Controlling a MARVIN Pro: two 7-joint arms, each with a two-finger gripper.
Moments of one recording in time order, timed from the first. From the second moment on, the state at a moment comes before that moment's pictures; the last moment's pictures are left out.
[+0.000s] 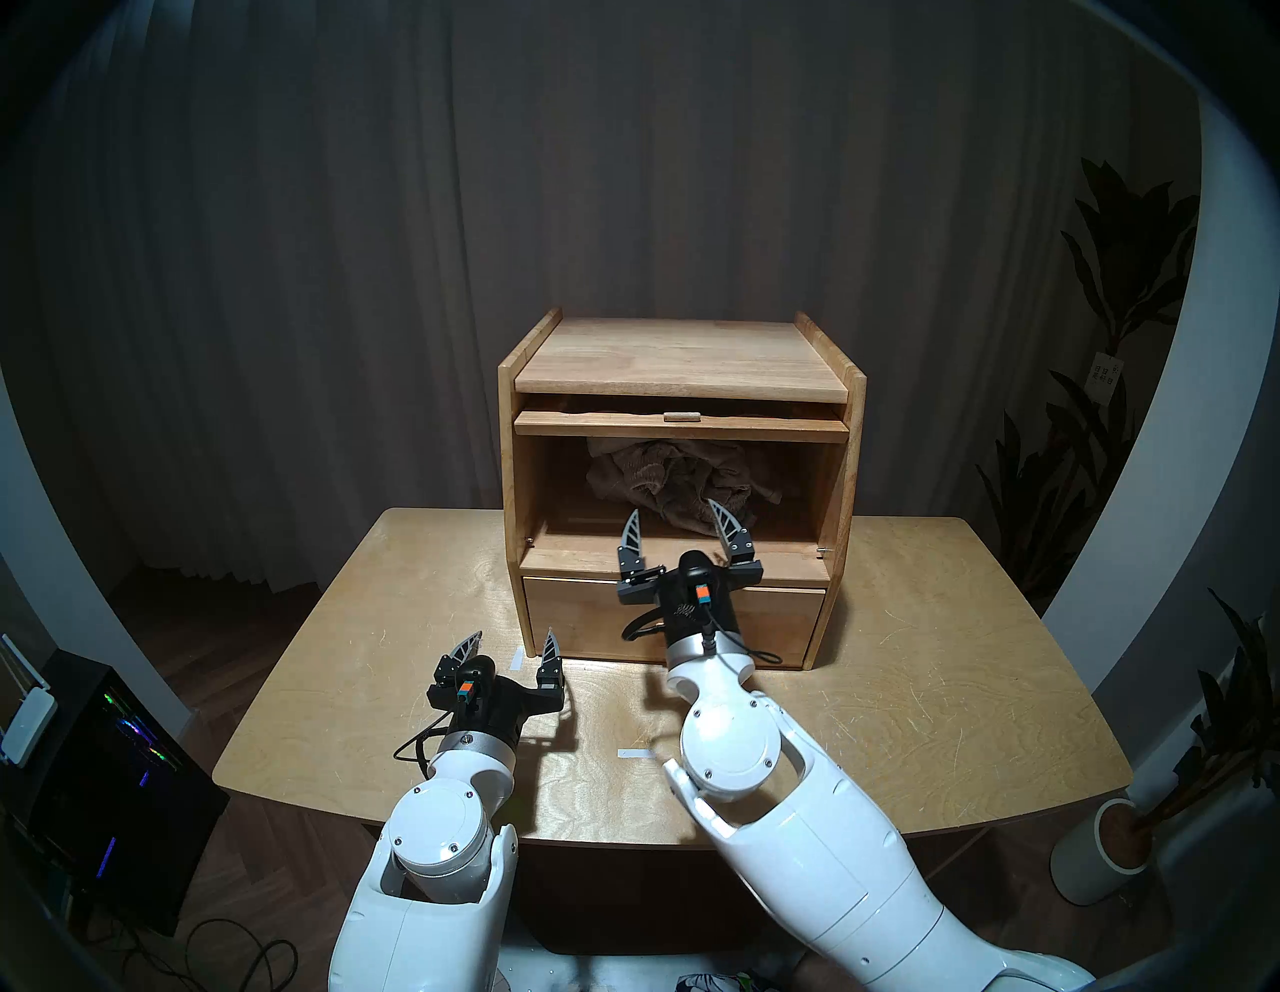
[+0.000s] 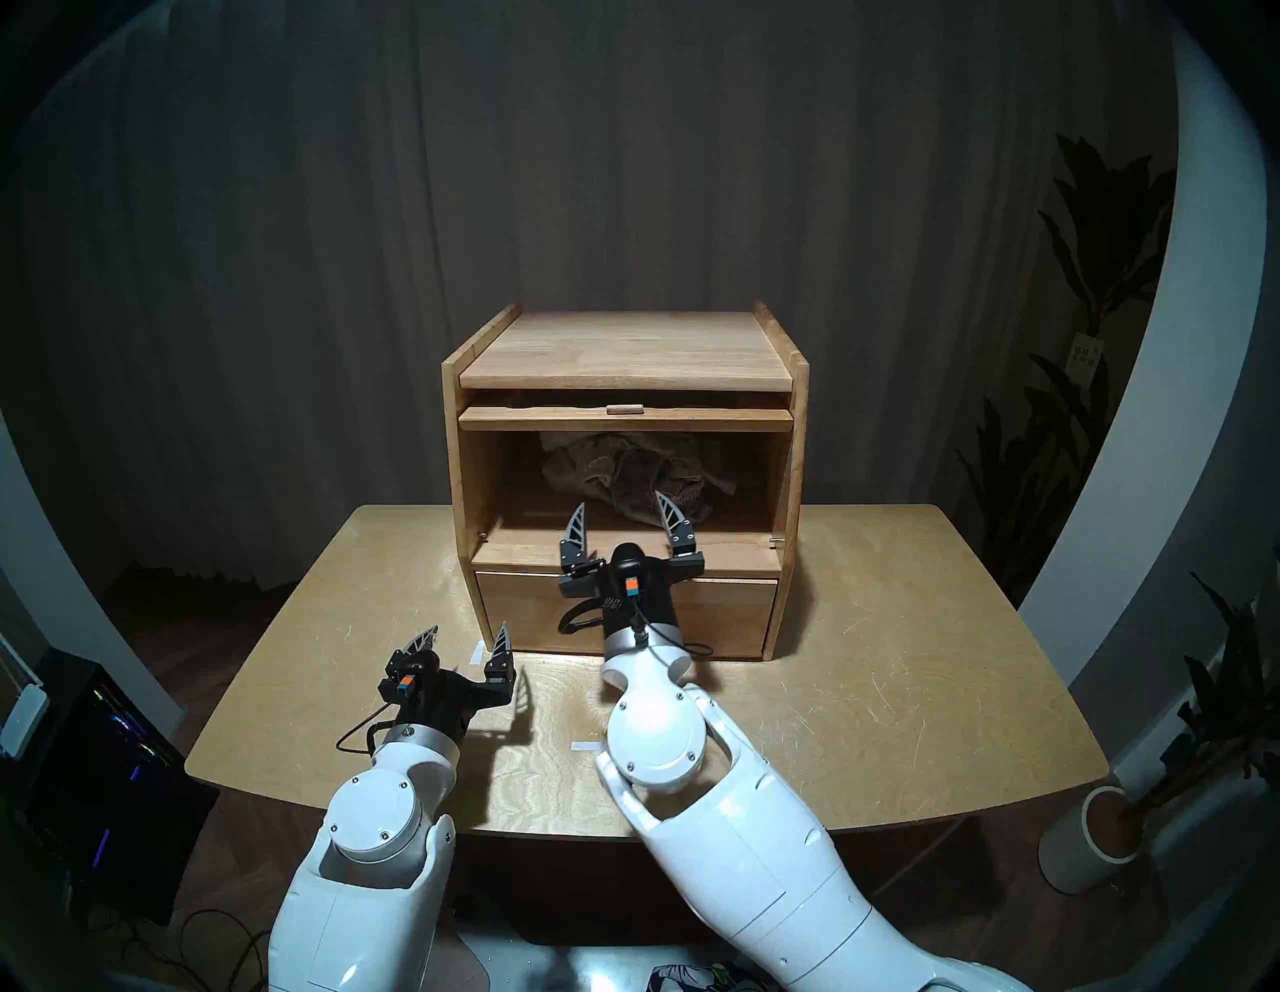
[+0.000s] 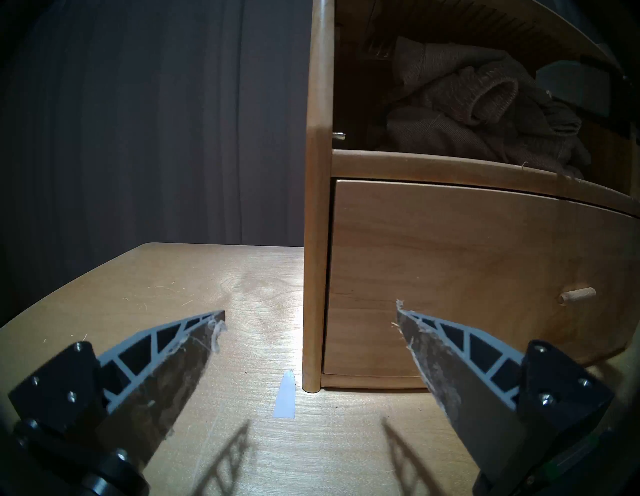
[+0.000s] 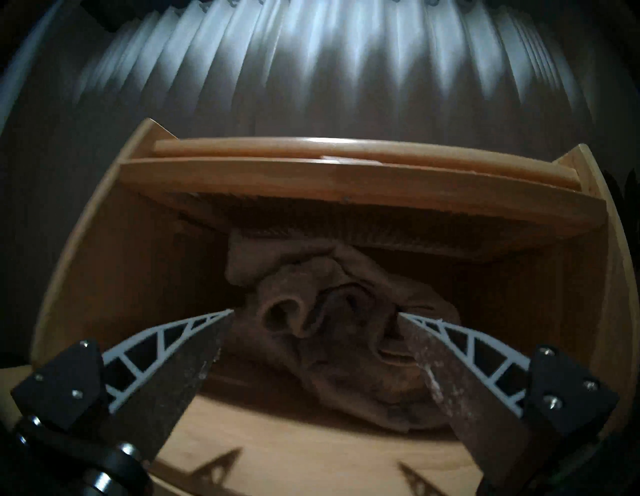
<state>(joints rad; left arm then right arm) 1.91 -1.58 -1.53 -1.78 0.00 -0.02 0.01 -1.53 -1.43 0.93 -1.69 -0.11 -0.17 -0.48</state>
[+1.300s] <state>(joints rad) 1.91 -1.58 -1.53 -1.77 0.00 -0.02 0.01 -1.46 -1.18 1.23 -2.05 -0.24 -0.24 -0.90</state>
